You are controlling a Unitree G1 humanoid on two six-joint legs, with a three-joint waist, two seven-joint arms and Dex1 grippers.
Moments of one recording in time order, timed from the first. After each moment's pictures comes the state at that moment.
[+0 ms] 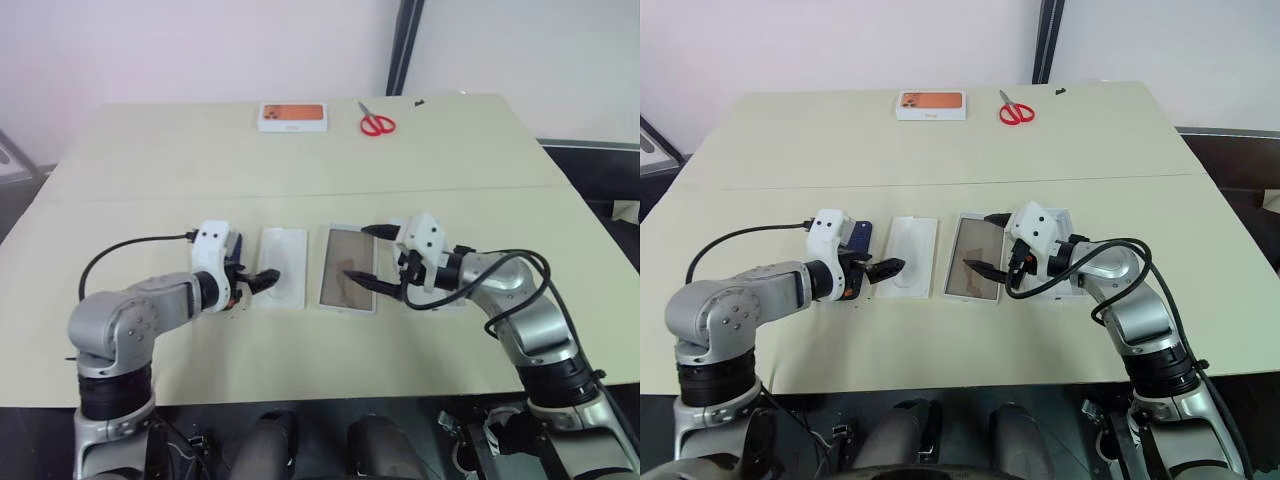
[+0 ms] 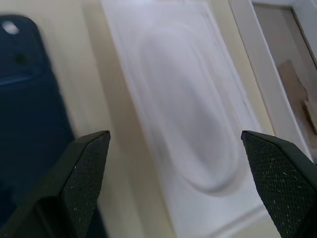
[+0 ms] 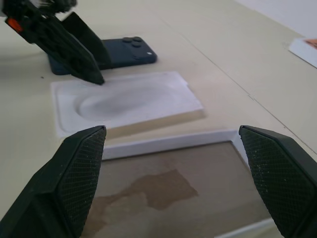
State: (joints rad) left arm -0.43 0.33 0.27 -0.43 -0.67 1.57 -0.17; right arm -0.39 -0.56 0.13 -0.20 0.27 0.36 0.89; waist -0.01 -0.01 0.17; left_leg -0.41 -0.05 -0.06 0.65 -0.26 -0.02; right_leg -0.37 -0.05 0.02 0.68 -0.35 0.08
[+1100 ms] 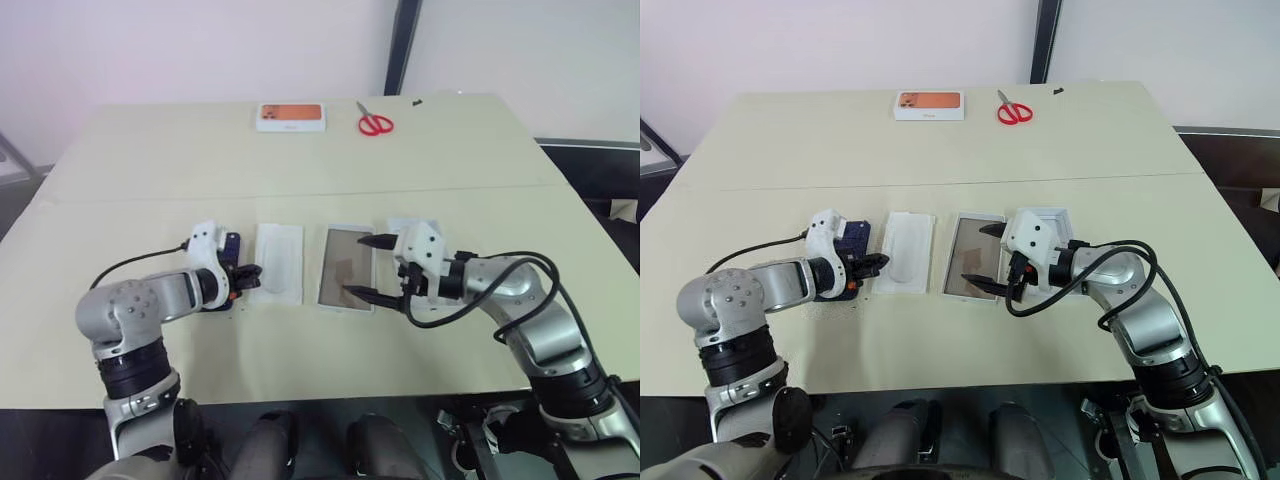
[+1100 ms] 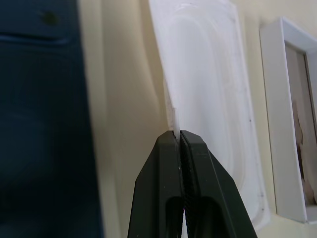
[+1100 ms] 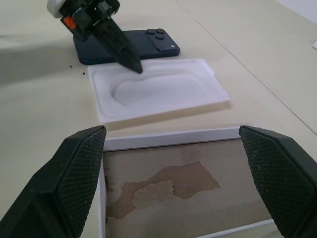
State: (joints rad) left arm -0.52 0.20 0.53 -0.27 -0.60 1.61 -0.16; right arm -0.36 -0.62 0.13 -0.32 0.28 0.44 0.91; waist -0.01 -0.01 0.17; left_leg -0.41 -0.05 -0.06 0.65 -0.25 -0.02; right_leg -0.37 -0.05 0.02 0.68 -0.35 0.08
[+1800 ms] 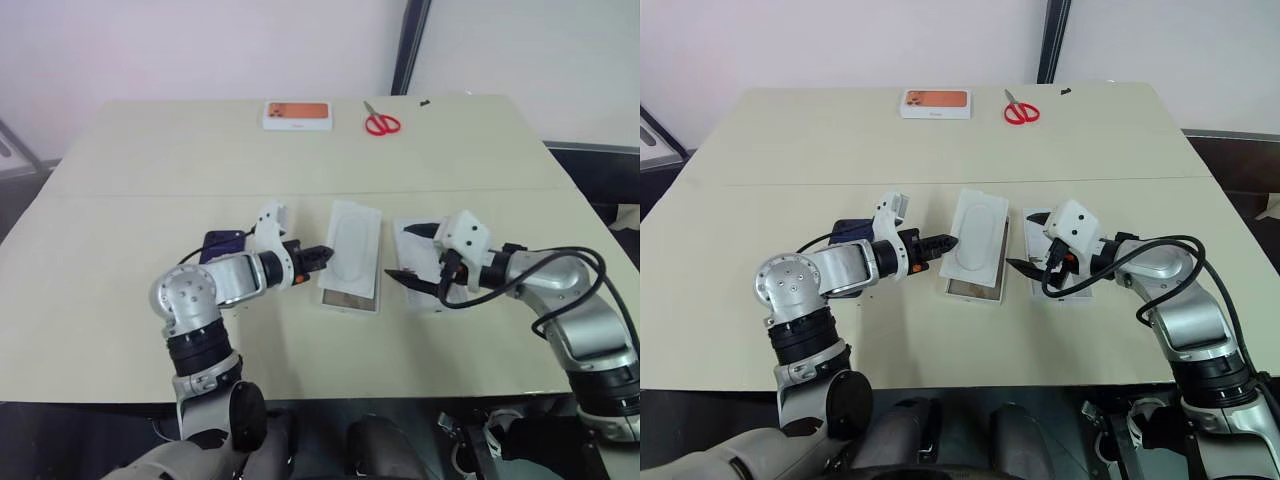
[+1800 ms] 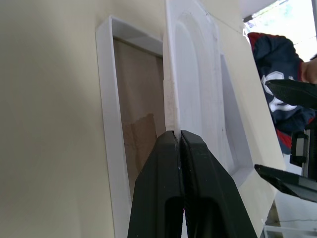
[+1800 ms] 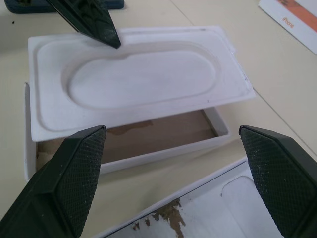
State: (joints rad) left arm -0.66 -0.12 0.46 -0.21 -0.77 1.61 0.05; right arm -0.32 -0.75 0.02 -0.24 0.26 0.39 0.90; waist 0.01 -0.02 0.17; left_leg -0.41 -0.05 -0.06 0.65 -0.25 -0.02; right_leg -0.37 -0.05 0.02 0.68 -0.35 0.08
